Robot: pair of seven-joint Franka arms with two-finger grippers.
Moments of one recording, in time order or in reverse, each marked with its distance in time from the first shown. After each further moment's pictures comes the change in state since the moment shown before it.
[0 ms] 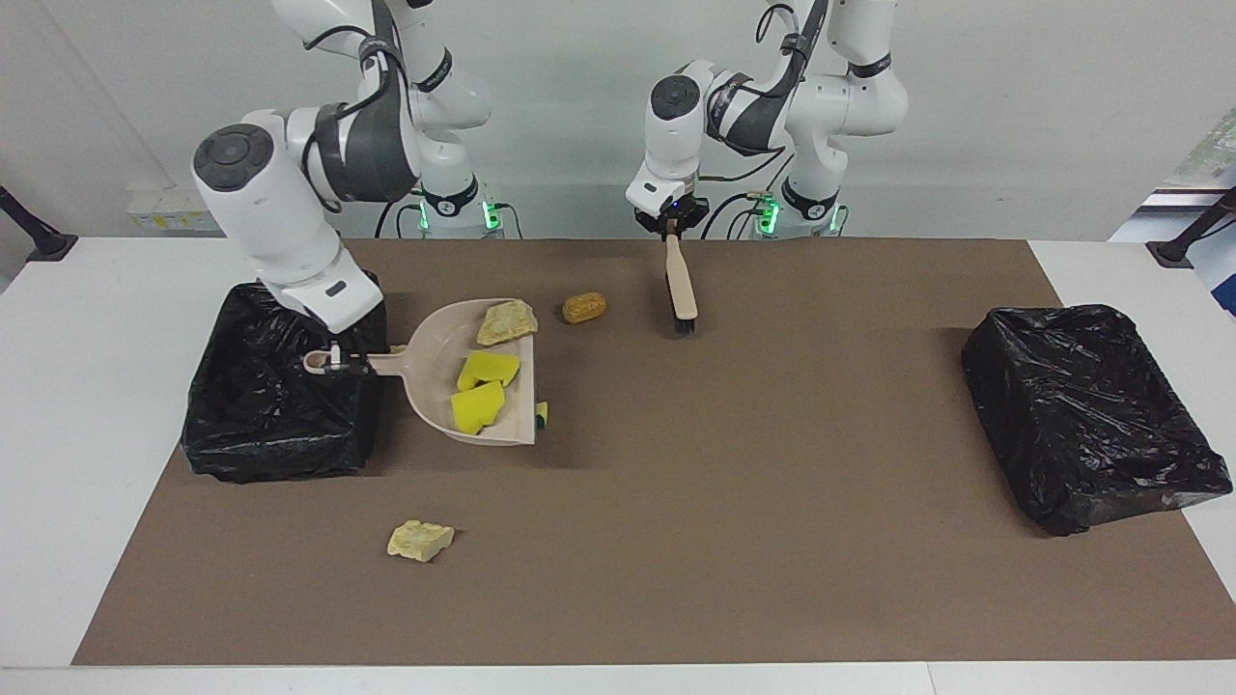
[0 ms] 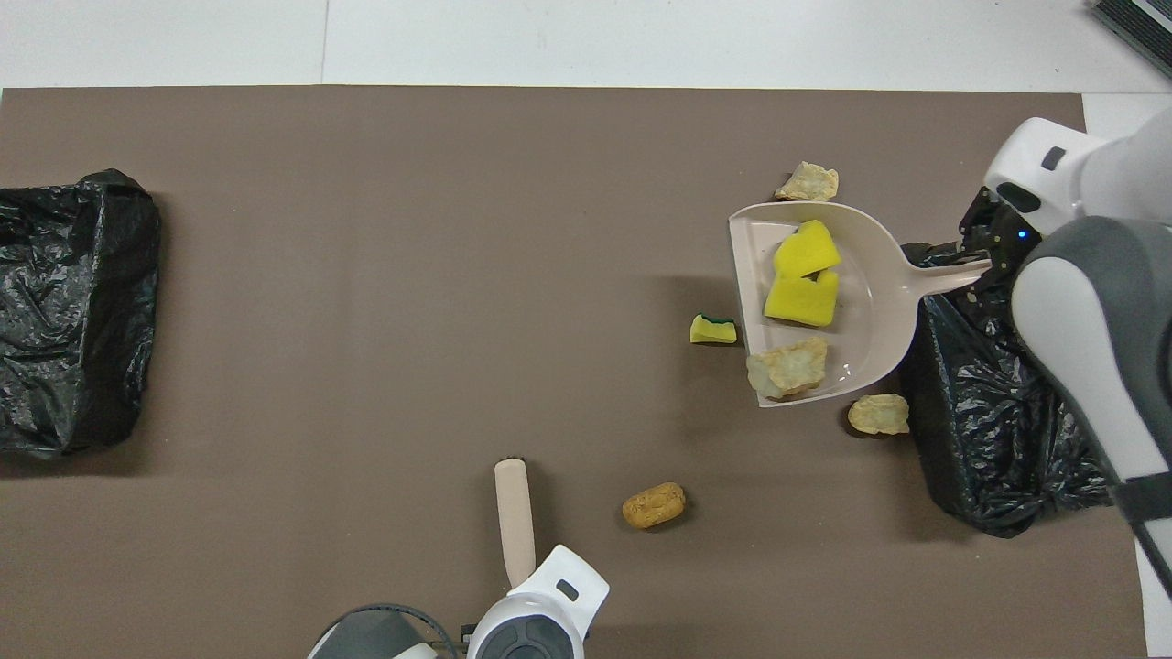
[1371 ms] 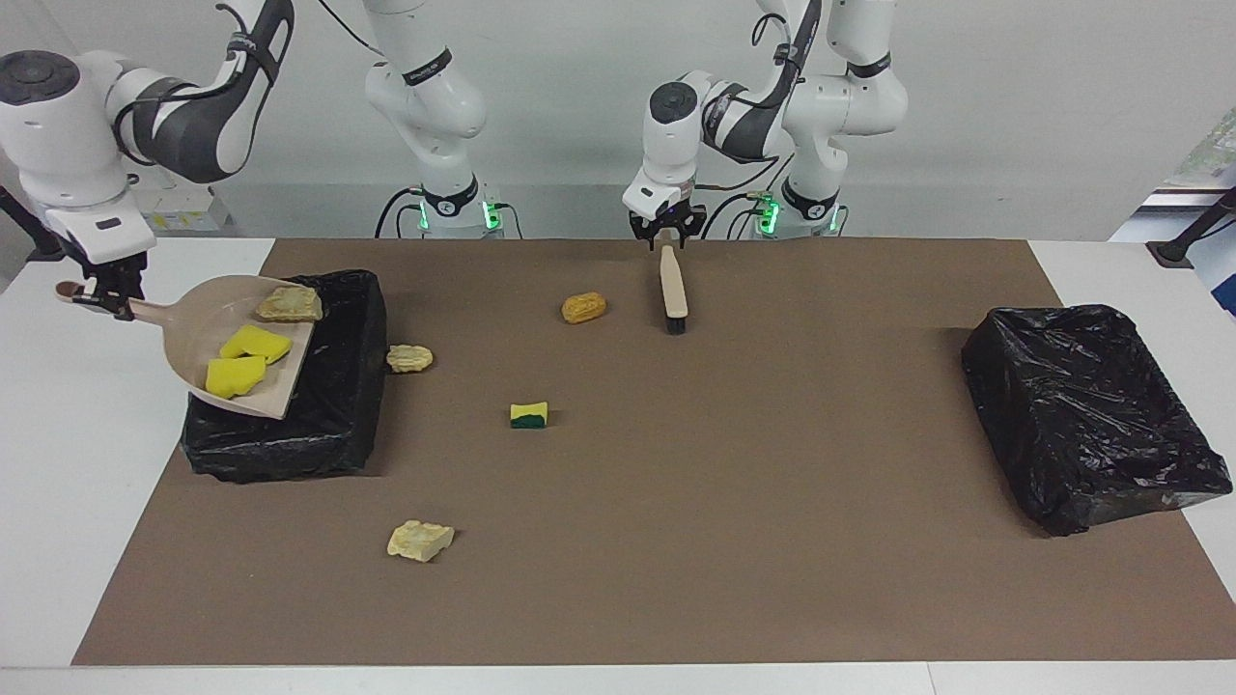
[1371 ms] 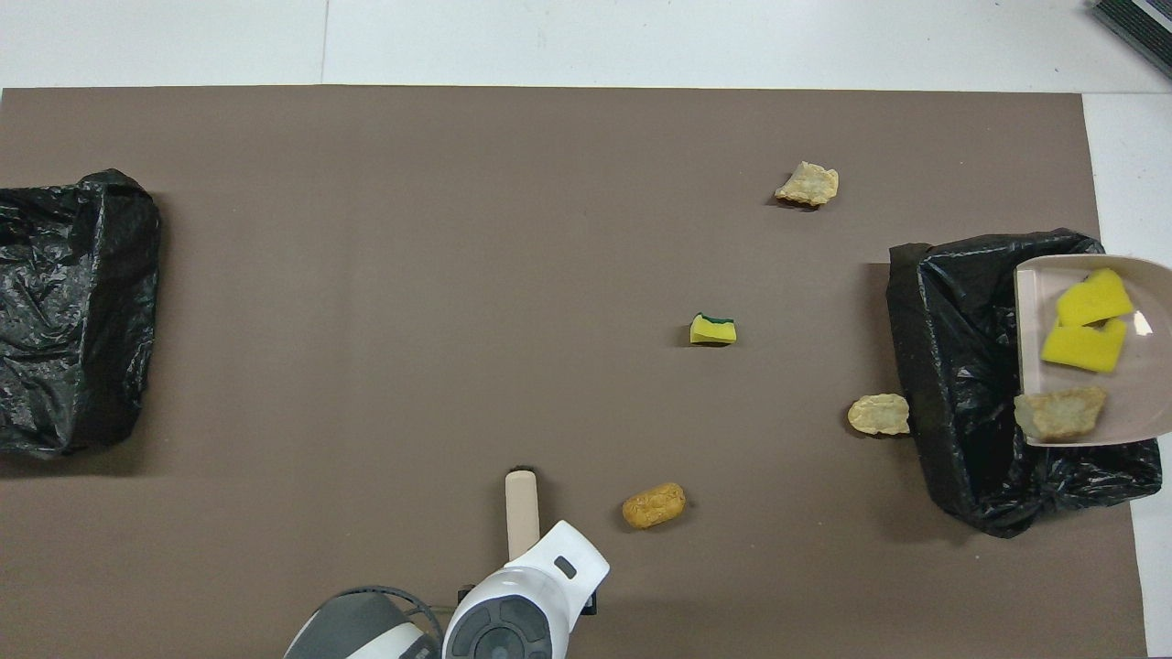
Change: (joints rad) left arm 0.081 0.020 0.067 0.106 0.013 0.069 0.186; right arm -0.234 -0.145 0.012 -0.200 -0.631 0.080 0.100
